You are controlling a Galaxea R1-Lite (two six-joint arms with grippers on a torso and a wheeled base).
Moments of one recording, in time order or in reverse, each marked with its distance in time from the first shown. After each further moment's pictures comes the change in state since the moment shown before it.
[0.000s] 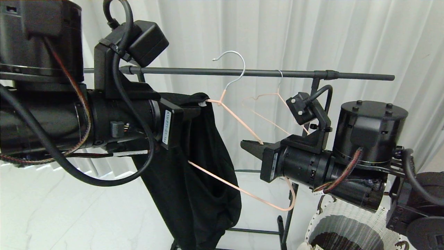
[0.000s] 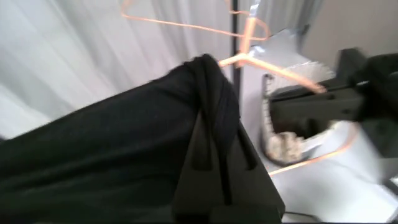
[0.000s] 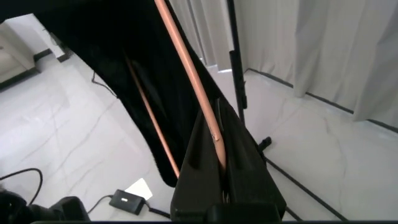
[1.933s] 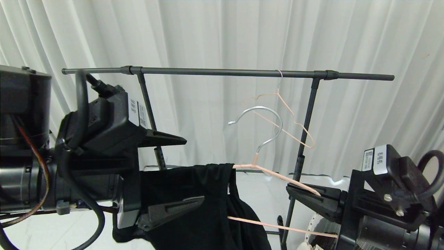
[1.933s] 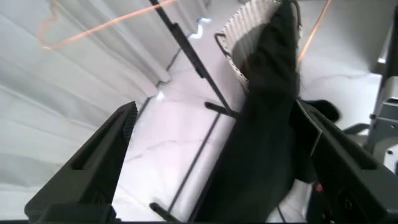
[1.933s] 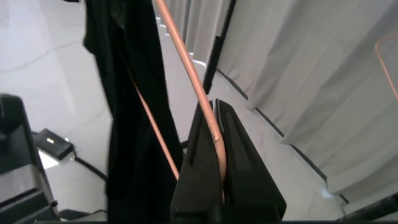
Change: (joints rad) left arm 0.082 -0.149 0.282 -0.001 -0.403 0.453; right arm 0.040 -0.323 0.444 -0.092 0.024 -0.449
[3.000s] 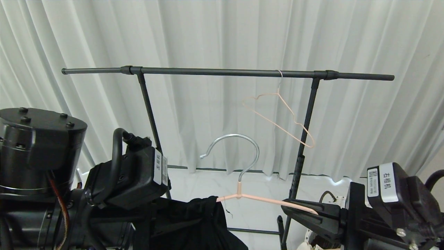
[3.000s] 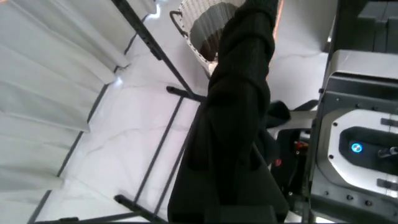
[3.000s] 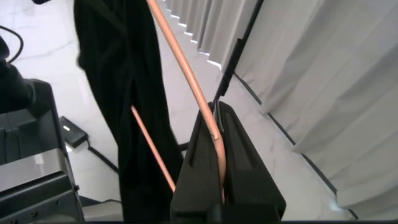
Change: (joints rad) left arm -0.095 0.005 0.128 0.000 -0.012 -0.053; right arm 0.092 -0.013 0.012 0.005 -0.008 -0.013
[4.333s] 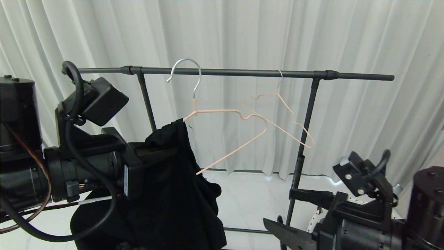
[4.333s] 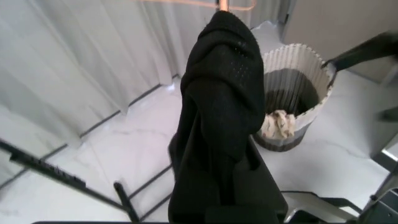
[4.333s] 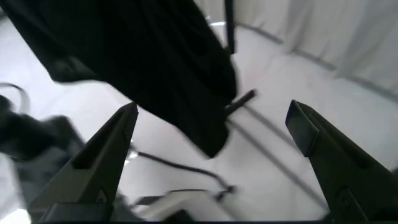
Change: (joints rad) left arm 0.165 -0.025 -0.013 -0.230 0.180 -0.332; right arm -0.039 0.097 -0.046 0.096 -0.084 0.455
